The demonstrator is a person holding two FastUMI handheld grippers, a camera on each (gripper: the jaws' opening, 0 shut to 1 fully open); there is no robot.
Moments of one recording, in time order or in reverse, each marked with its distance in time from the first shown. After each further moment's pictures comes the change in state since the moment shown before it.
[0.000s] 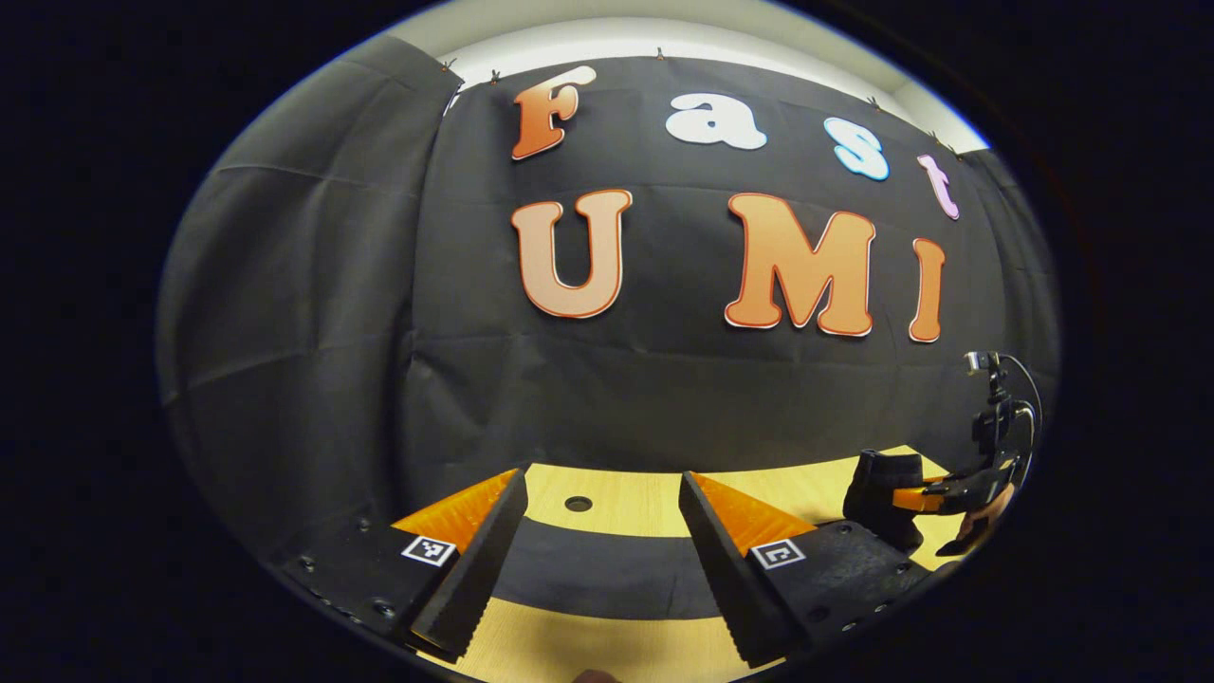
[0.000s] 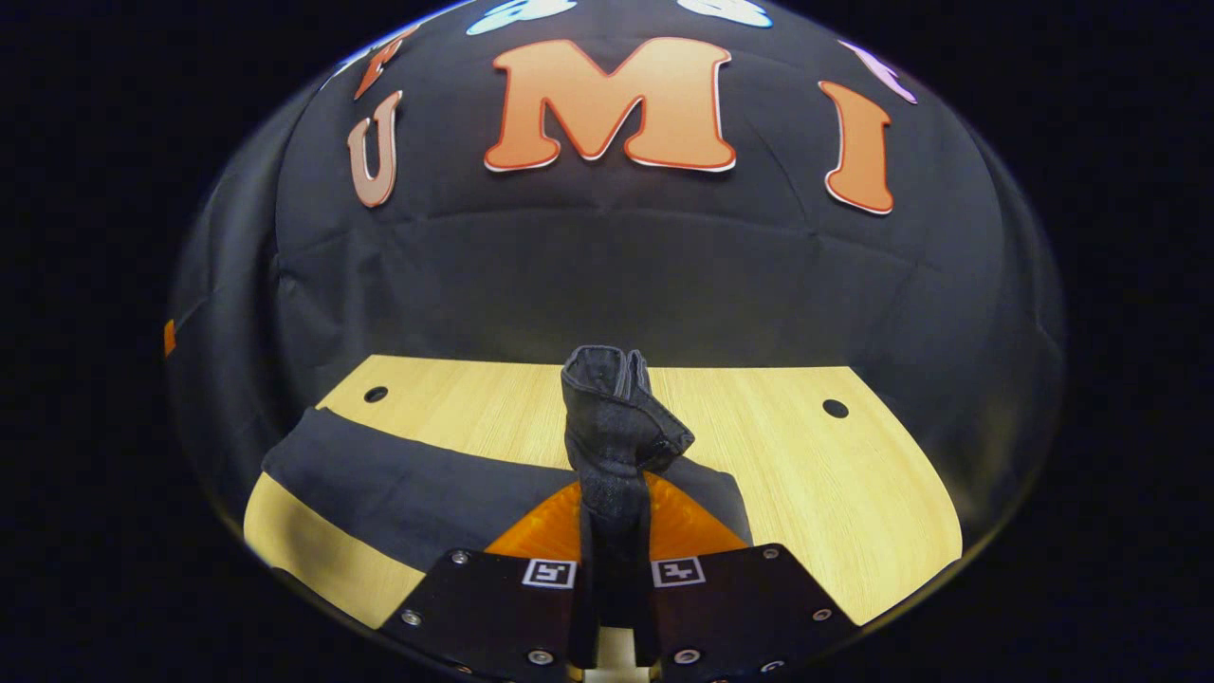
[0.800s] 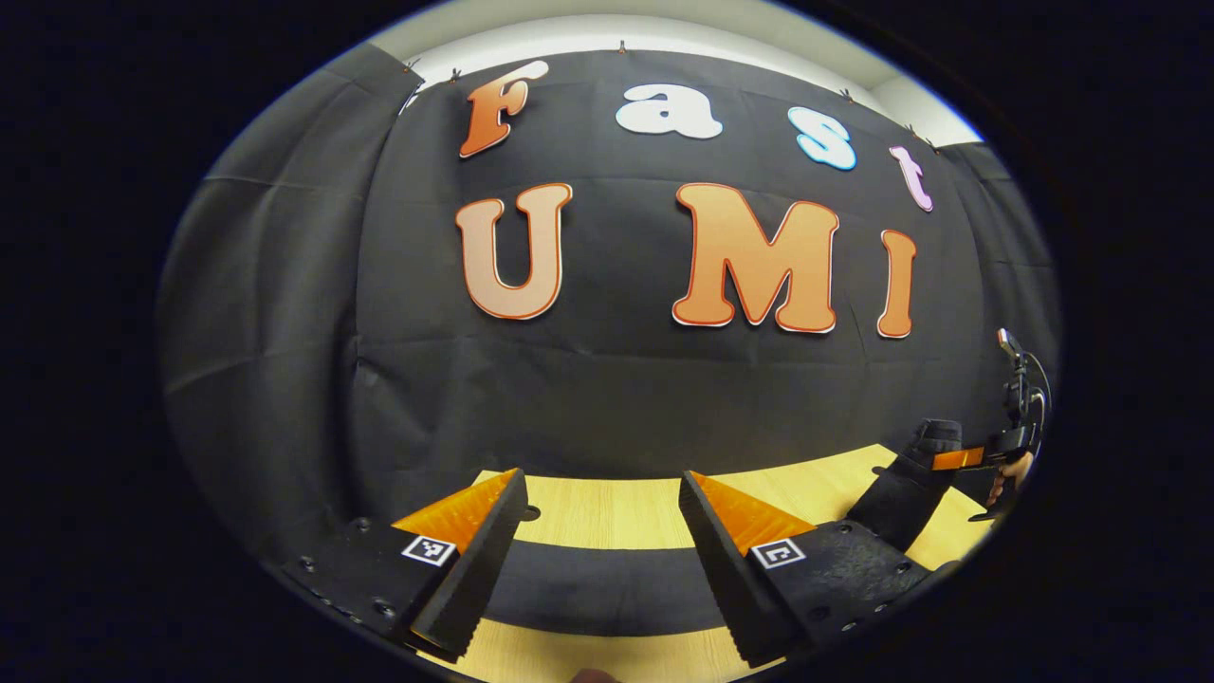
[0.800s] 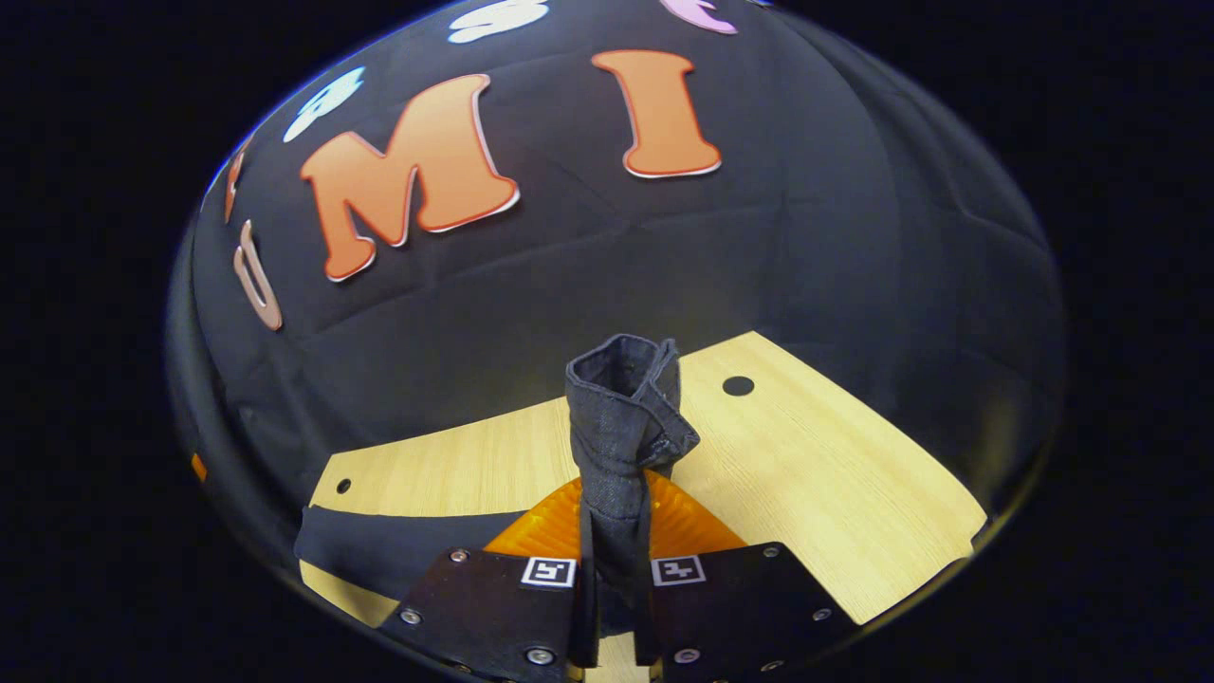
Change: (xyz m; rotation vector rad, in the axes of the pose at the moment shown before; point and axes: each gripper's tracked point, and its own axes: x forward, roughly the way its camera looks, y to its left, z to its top) left arm 0.035 -0.076 0.008 0.027 -0.006 -0.115; right arm -0.030 -0.153 0.022 0.324 -0.064 -0.113
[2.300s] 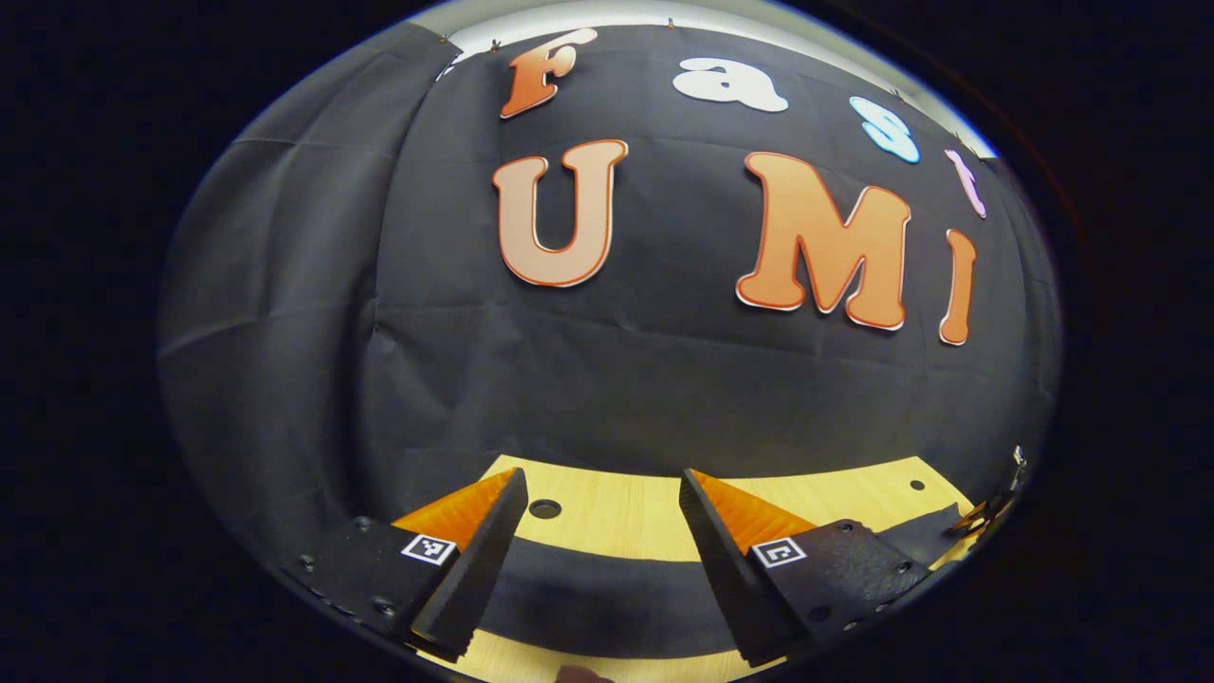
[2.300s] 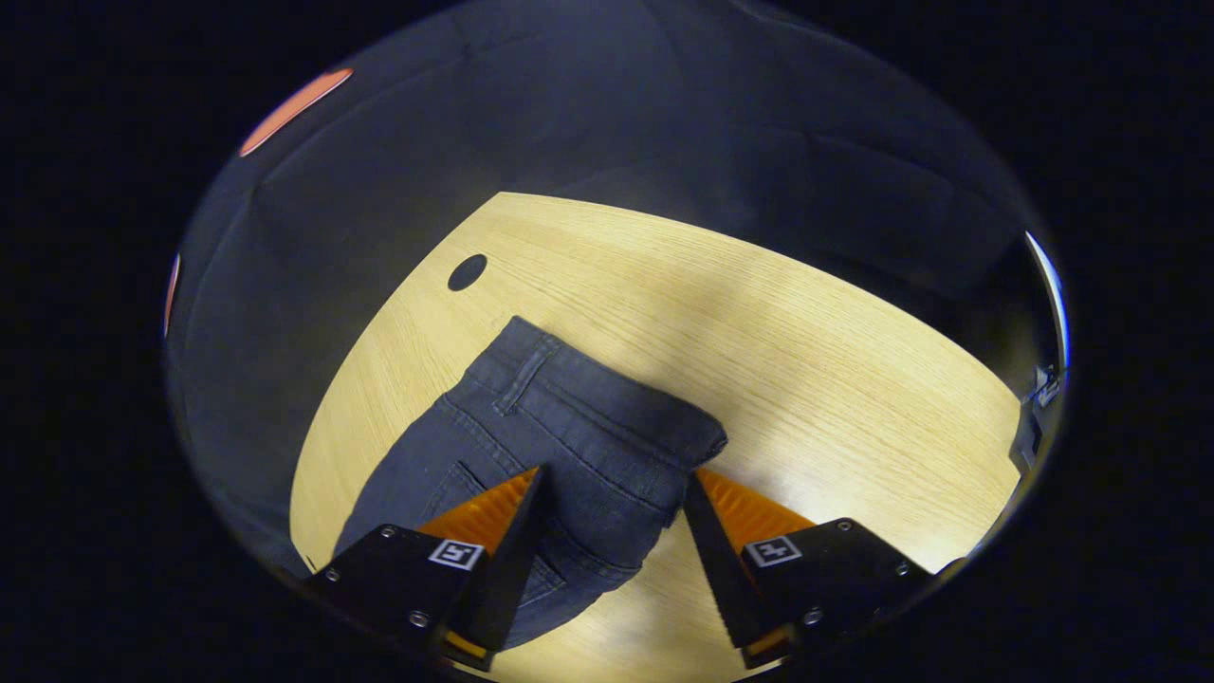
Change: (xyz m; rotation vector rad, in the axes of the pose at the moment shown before) left arm 0.065 0.023 -0.040 -0.076 0.081 0.092; right arm 0.083 -0.234 -0.142 0.464 0.419 -0.362
